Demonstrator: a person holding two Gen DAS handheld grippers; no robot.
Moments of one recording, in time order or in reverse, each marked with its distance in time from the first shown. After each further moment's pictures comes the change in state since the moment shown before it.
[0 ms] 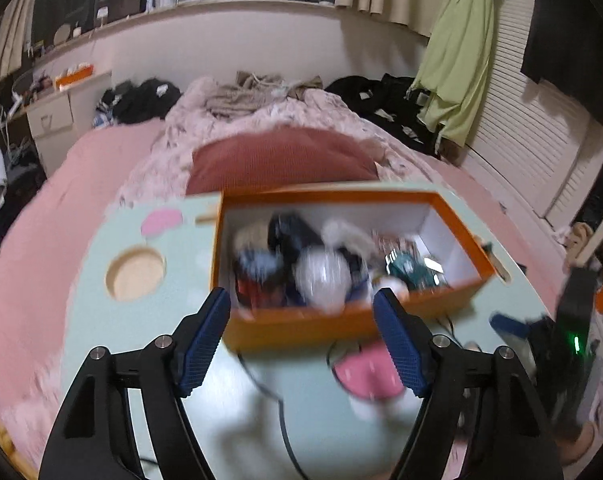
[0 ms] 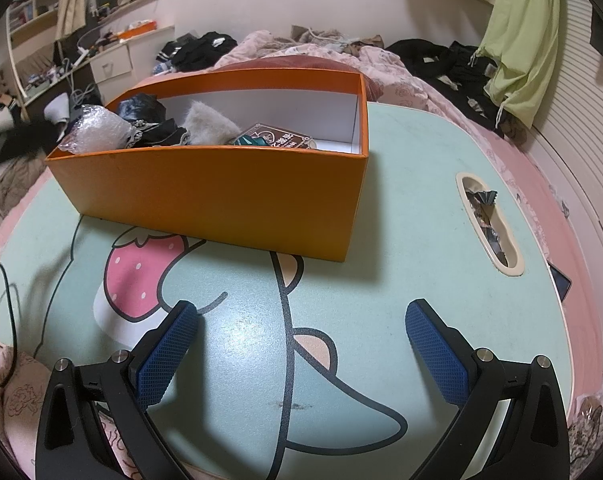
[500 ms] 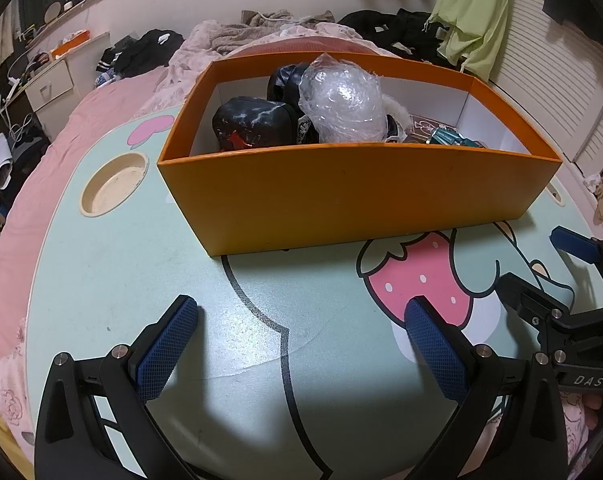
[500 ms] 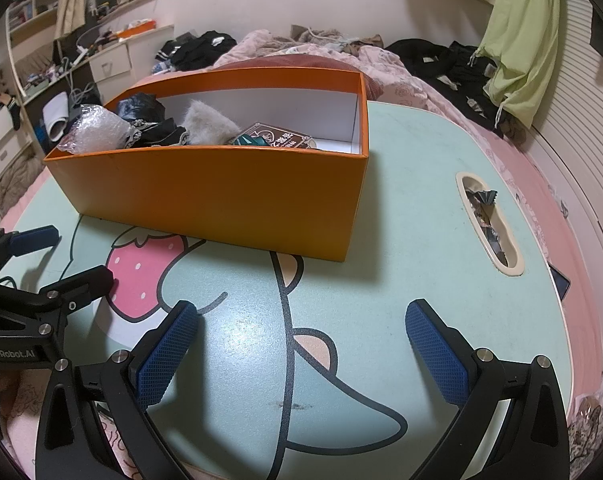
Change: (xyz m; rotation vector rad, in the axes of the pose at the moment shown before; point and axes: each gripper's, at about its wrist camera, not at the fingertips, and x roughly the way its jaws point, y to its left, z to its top) left arm 0.053 -0.007 -0.065 0.020 0.218 0.076; right arm 0.000 0.001 0.002 0.000 0.001 0.000
